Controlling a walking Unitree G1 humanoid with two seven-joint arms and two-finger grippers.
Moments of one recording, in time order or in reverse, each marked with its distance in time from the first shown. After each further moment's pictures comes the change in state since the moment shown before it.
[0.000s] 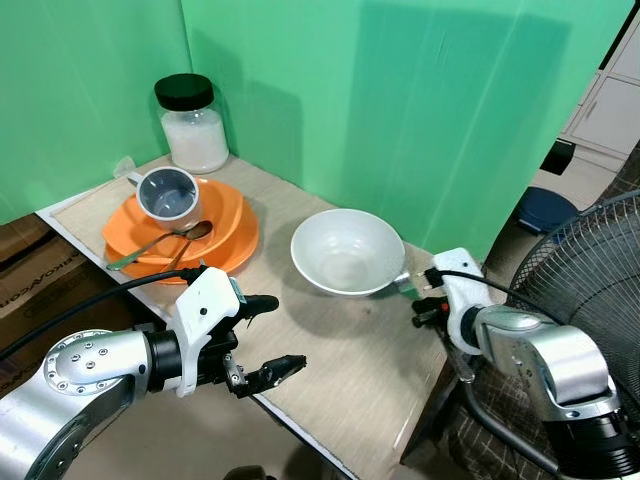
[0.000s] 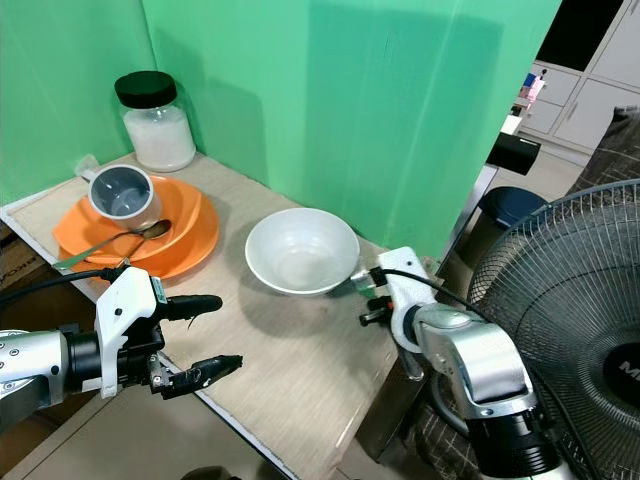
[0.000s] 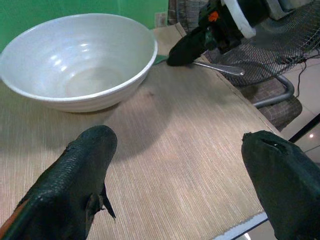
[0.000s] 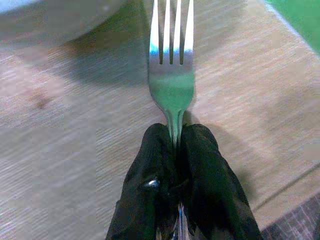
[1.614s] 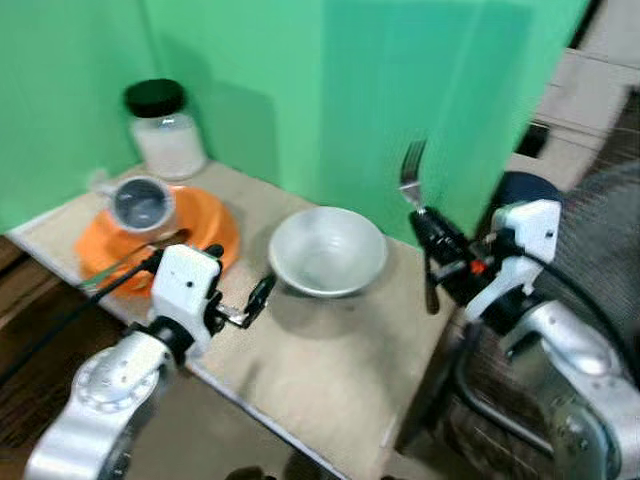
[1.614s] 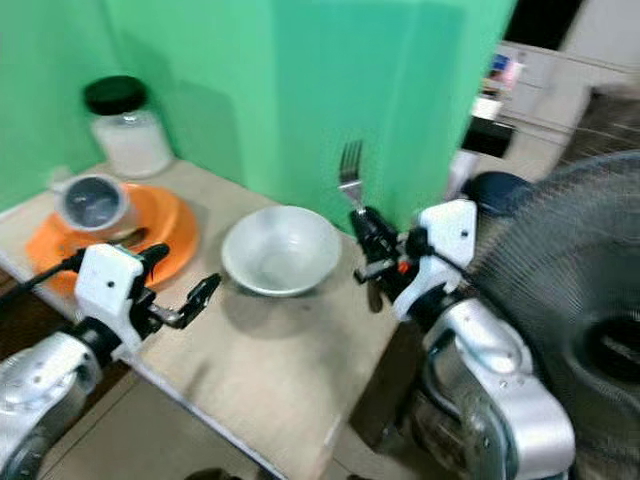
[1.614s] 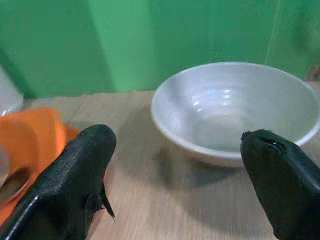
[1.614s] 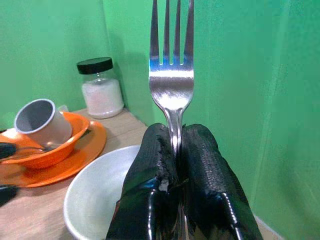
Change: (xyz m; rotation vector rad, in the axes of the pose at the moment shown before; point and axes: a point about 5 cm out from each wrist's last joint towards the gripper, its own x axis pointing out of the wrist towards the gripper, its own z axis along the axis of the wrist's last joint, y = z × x) left arm 0.013 0.020 -0.008 -0.030 -0.187 0.658; right arm -0.080 0.036 0.045 0.083 -0.829 0.196
